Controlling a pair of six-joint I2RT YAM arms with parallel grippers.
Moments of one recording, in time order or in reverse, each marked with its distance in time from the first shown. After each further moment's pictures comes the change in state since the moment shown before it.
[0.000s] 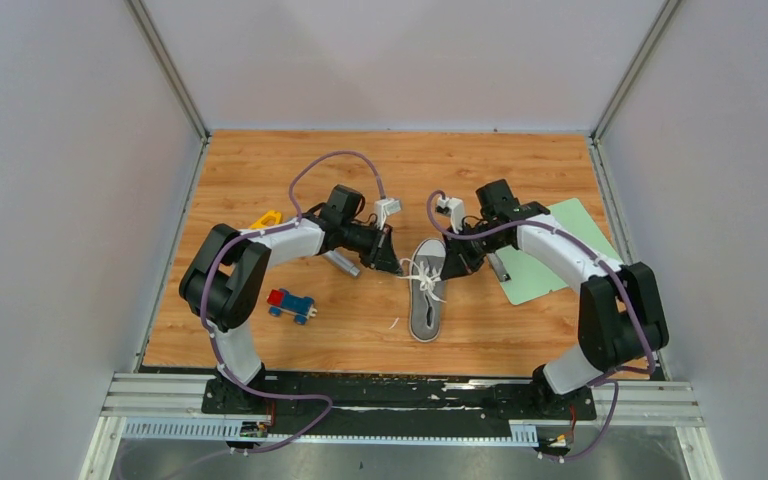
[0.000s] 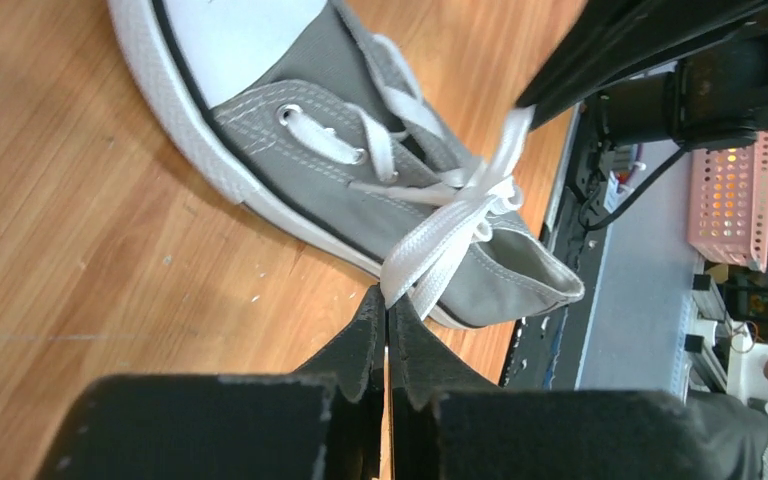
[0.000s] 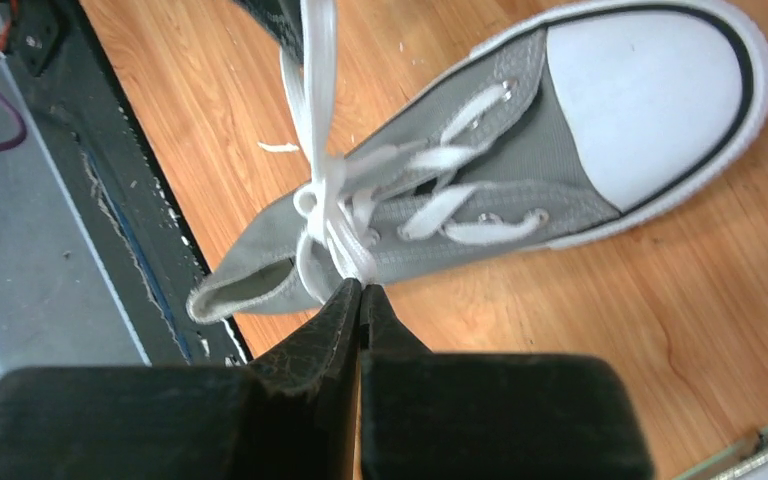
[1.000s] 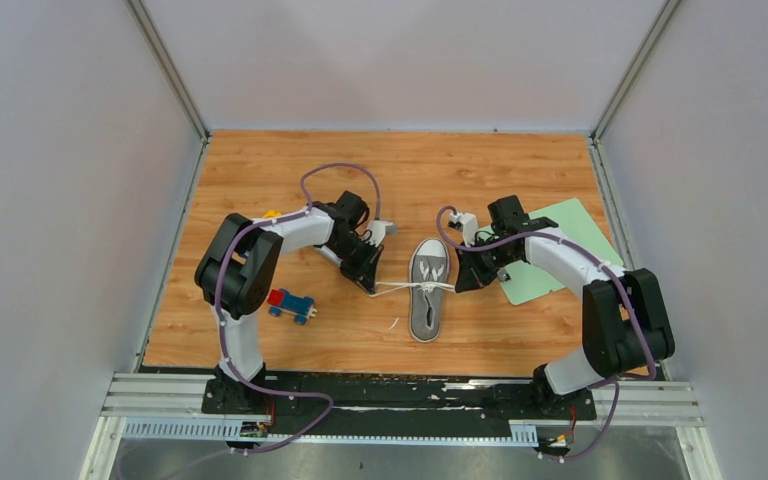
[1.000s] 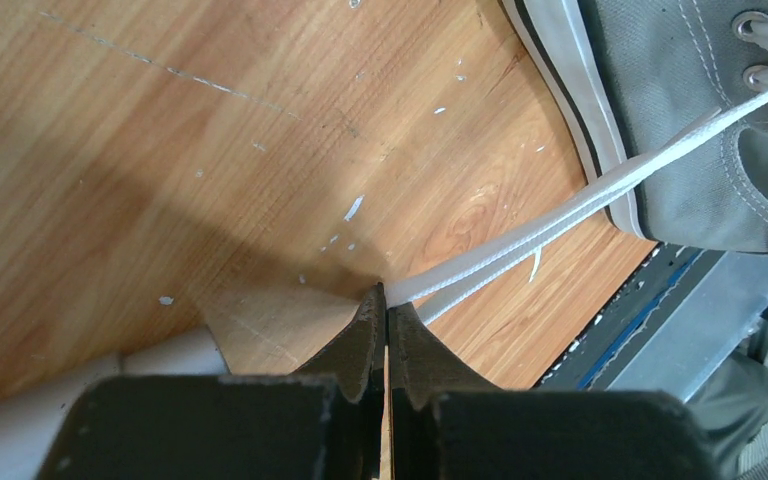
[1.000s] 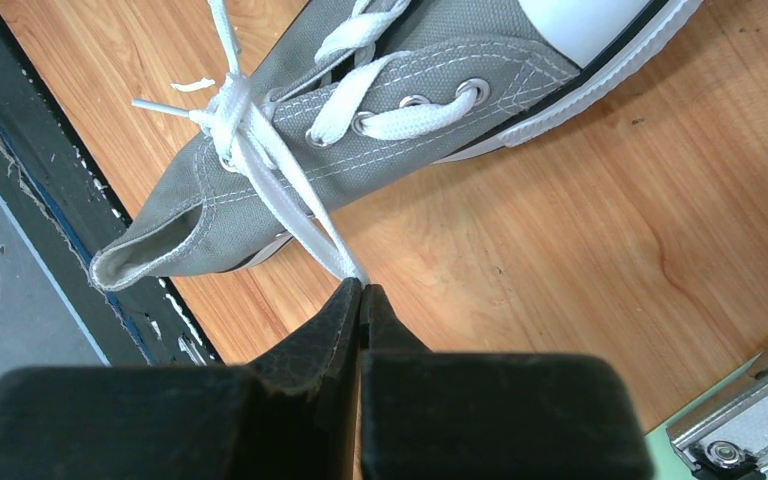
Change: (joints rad) left arm 0.006 0.114 0.142 -0.556 -0.330 0.201; right arm -0.065 -0.071 -0.165 0.039 0.099 -0.035
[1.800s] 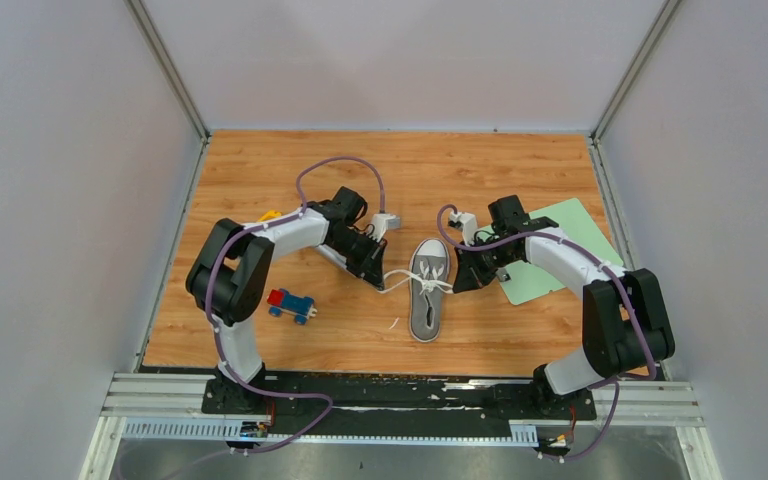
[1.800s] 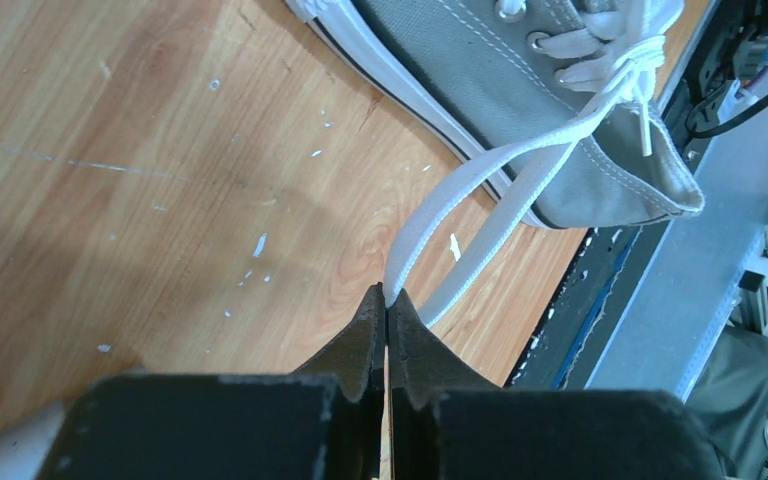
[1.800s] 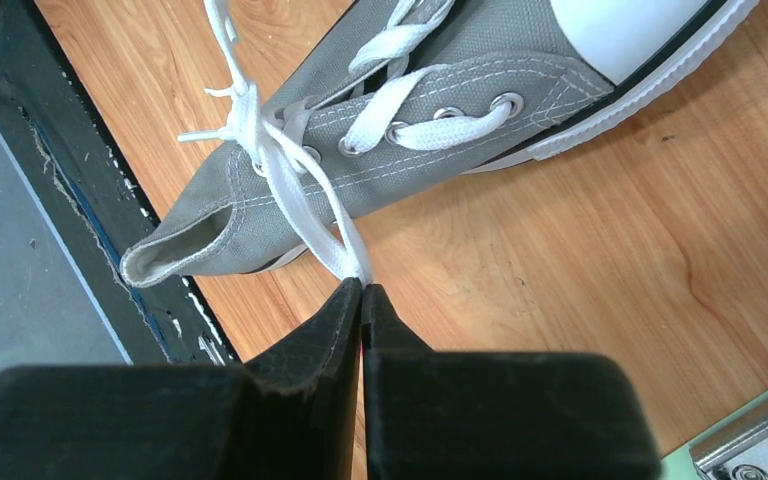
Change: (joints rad) left arm 0.000 -0.064 -0.021 0.066 0.143 0.057; right arm -0.002 -0.003 0.001 -0.001 -0.053 0.001
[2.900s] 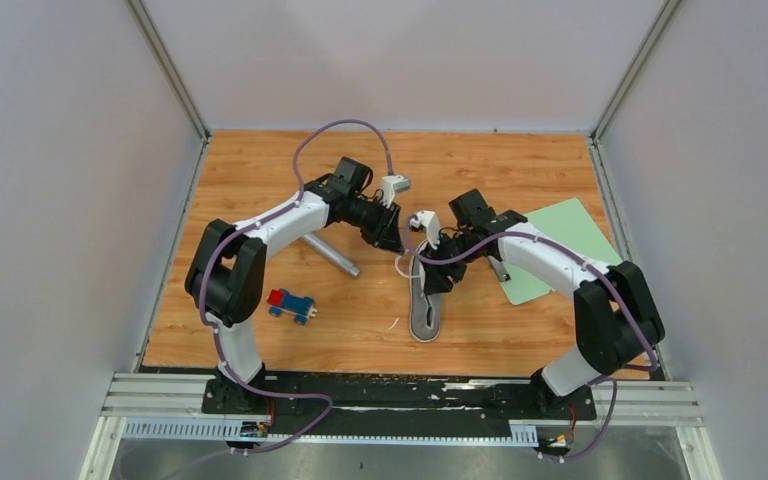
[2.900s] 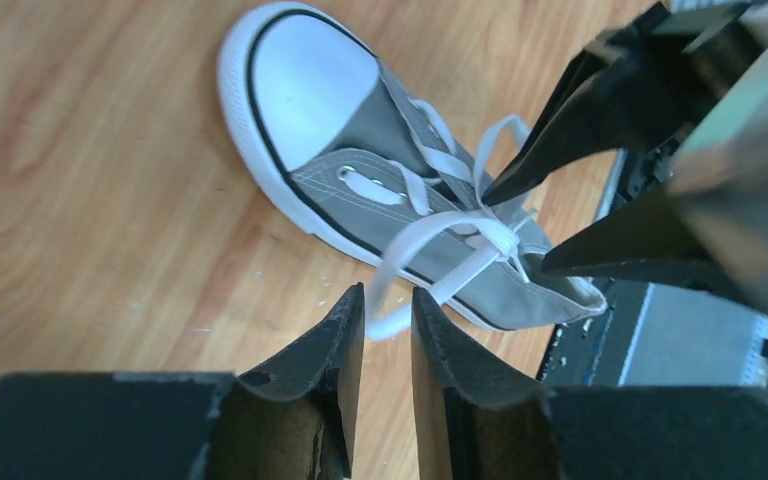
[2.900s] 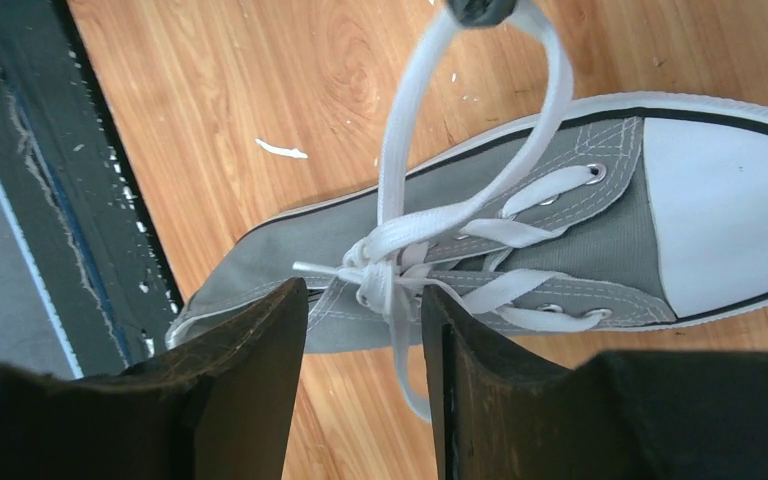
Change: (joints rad) left arm 0.000 -0.010 0.163 0.127 0.073 -0.079; right arm 0.216 0.029 0.127 0.025 0.049 -0.060
